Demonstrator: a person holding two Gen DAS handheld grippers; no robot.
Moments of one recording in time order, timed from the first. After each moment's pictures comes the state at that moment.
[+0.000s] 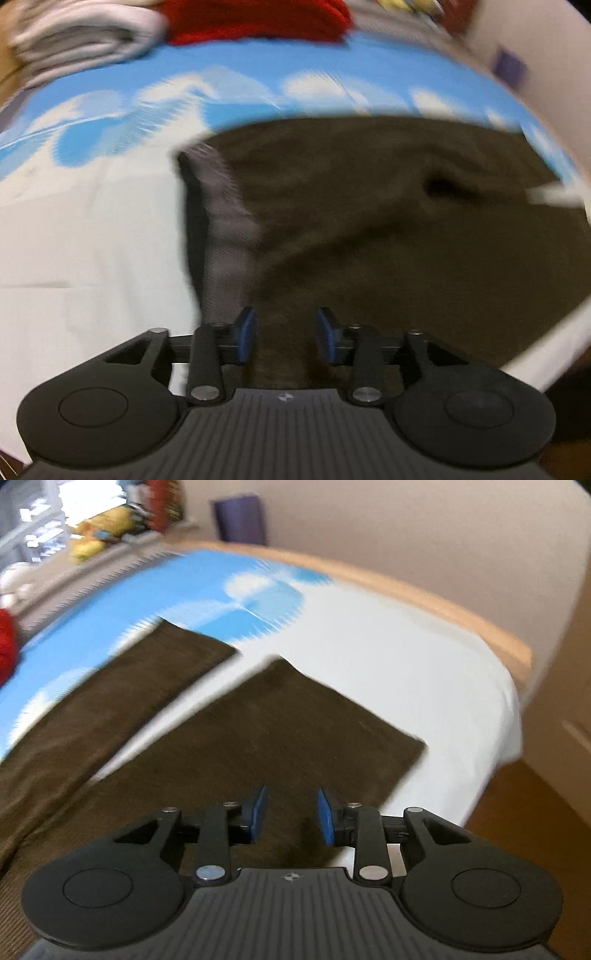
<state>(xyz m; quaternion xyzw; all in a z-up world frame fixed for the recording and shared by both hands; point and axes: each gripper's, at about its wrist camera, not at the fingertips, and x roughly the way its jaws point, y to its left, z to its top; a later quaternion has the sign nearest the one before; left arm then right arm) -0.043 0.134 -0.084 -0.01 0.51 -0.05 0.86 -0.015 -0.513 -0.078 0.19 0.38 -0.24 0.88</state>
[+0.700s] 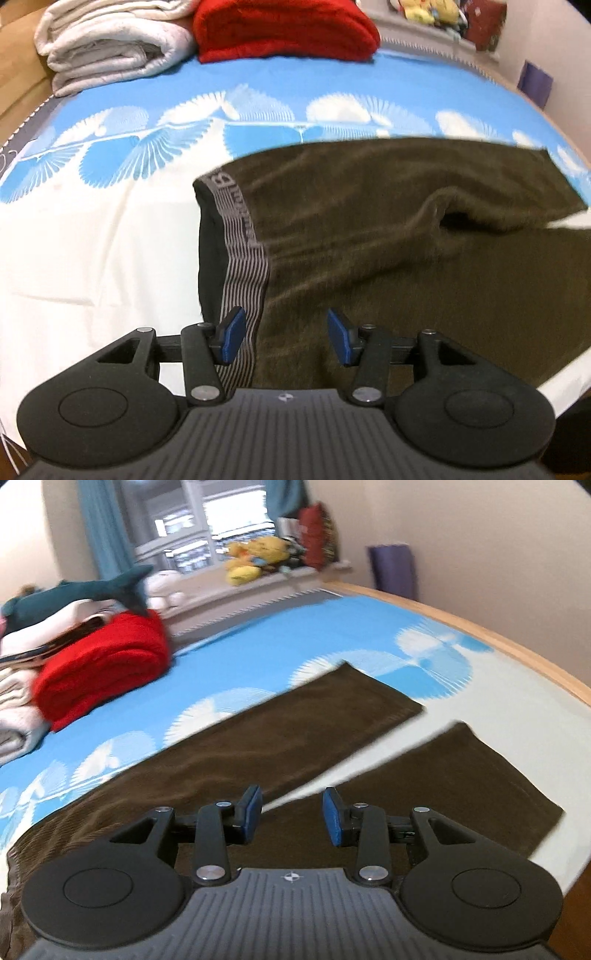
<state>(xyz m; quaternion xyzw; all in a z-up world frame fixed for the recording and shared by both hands) -0.019 0.125 -0.055 -0.02 0.48 0.02 0.88 0.004 -0.406 -0.016 0.16 0.31 -0.04 0.94</state>
